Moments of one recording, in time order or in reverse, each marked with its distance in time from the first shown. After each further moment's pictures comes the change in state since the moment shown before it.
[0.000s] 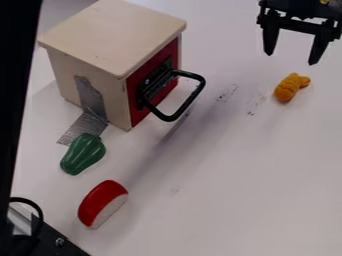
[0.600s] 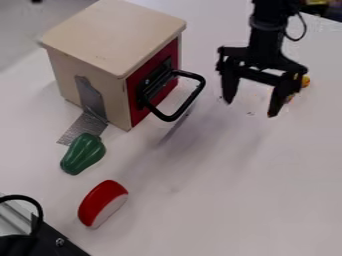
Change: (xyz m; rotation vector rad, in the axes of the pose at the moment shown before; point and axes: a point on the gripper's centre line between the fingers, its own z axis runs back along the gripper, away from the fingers) arm -0.096 0.030 -0.017 0.003 0.047 -0.038
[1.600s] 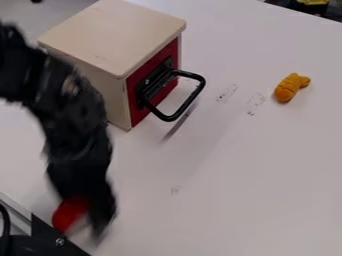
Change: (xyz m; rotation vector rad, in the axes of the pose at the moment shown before) arm -0.186 0.119 -0.046 0.048 0.018 -0.145
